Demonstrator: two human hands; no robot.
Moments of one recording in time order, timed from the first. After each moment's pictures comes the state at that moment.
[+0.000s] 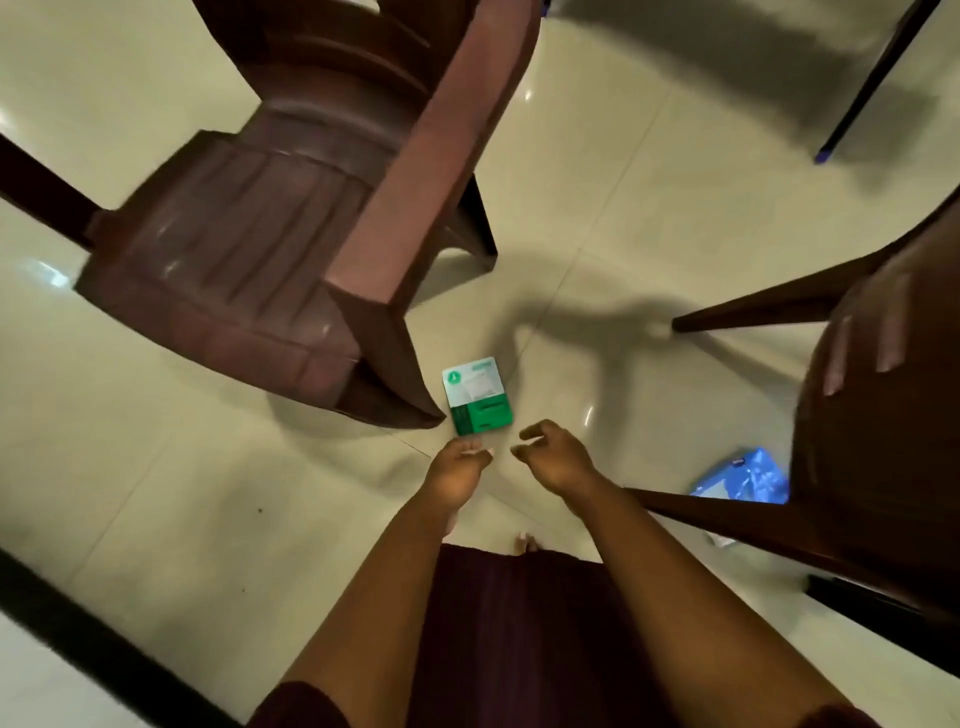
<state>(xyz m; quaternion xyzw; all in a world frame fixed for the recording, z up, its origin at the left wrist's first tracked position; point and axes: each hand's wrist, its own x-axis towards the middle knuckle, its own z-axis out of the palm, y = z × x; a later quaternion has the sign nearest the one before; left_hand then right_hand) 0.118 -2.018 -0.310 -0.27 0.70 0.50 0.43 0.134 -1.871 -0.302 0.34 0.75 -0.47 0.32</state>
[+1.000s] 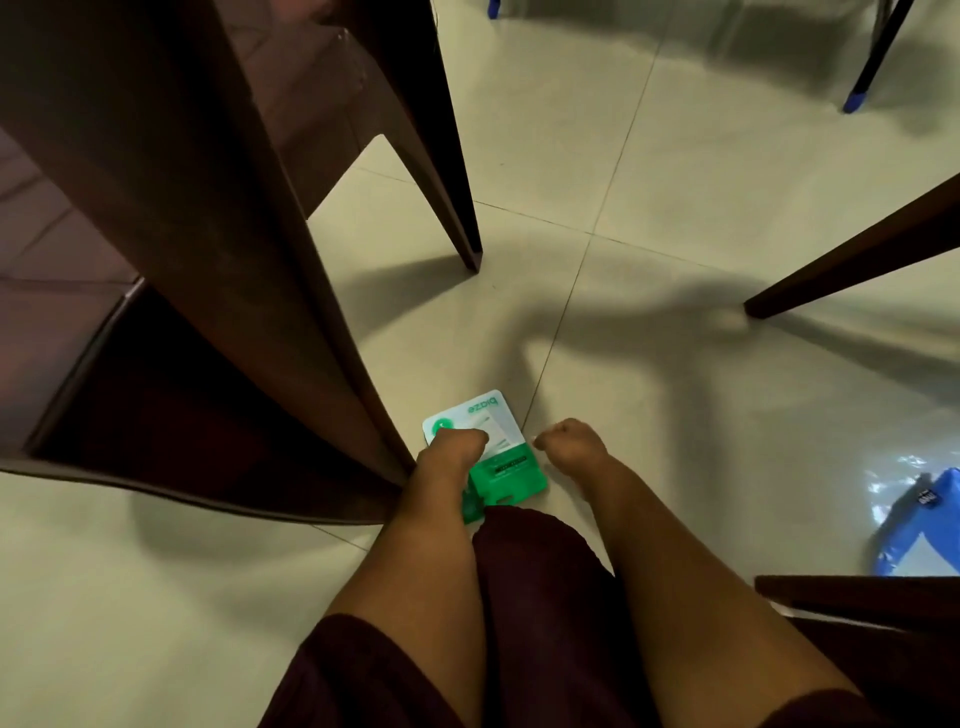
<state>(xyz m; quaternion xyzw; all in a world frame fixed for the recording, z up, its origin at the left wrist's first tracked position) -0.022 -2.000 -0.688 -0.25 0.78 0.39 0.43 0.046 -1.866 -0.661 0.44 0.74 -0.46 0.22</state>
